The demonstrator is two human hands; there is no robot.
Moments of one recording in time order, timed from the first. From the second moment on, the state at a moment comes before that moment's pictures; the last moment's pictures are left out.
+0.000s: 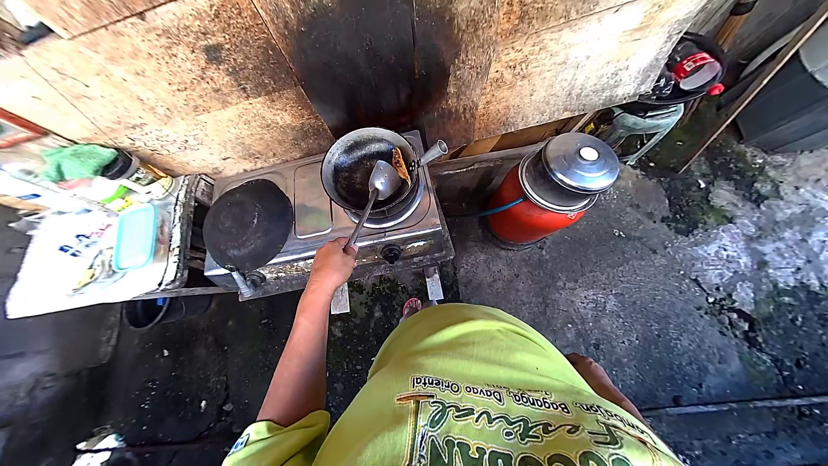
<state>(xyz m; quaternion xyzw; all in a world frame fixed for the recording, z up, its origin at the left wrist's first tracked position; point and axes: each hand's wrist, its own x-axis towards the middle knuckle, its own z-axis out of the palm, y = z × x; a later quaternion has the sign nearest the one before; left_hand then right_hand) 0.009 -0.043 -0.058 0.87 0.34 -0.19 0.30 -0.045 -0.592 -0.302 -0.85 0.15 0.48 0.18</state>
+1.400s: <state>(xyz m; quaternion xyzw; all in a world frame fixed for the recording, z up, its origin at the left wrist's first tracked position) 0.018 -0.065 -0.075 0.72 0.43 -0.07 0.54 -0.055 -0.593 -0.292 -0.84 0.16 0.47 0.20</state>
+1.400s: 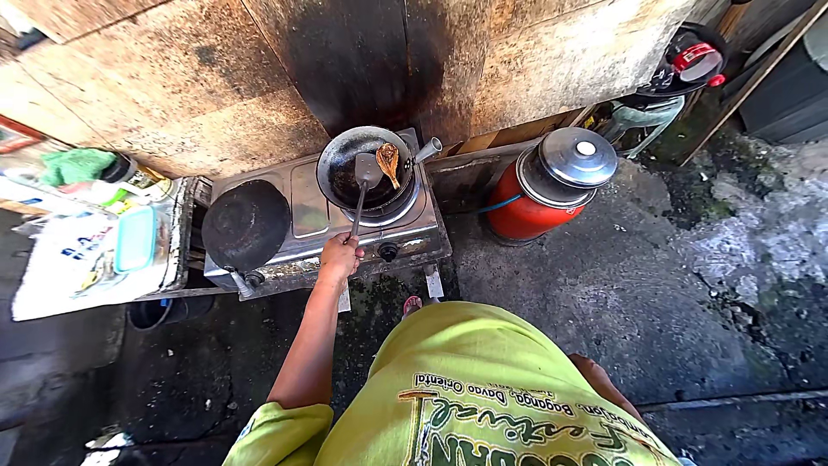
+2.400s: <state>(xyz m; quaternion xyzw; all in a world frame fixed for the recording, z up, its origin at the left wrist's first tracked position) 0.013 -0.031 -0.063 0.77 0.46 -0.05 0.44 -0.053 -0.591 -0.314 -0.83 0.11 0.52 0.17</state>
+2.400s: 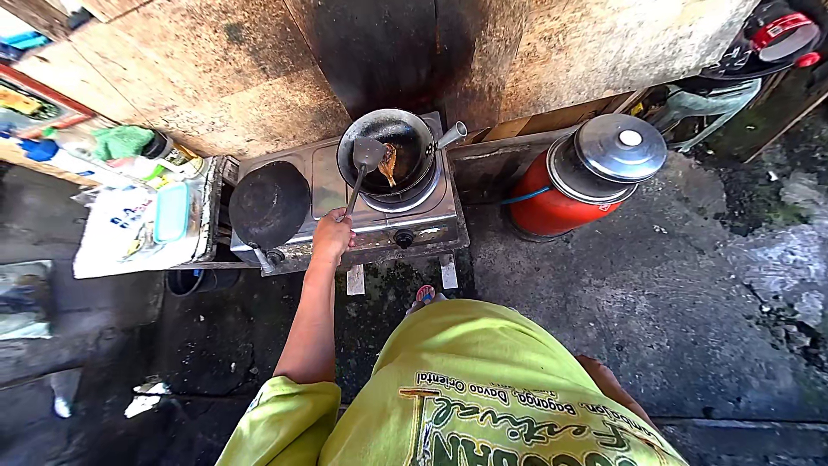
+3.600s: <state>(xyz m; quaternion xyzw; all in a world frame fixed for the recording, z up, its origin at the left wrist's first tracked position) 0.028 -0.042 -0.040 0.89 0.34 -0.23 0.21 -0.014 -0.580 -0.298 -0.84 0.10 0.51 0.17</state>
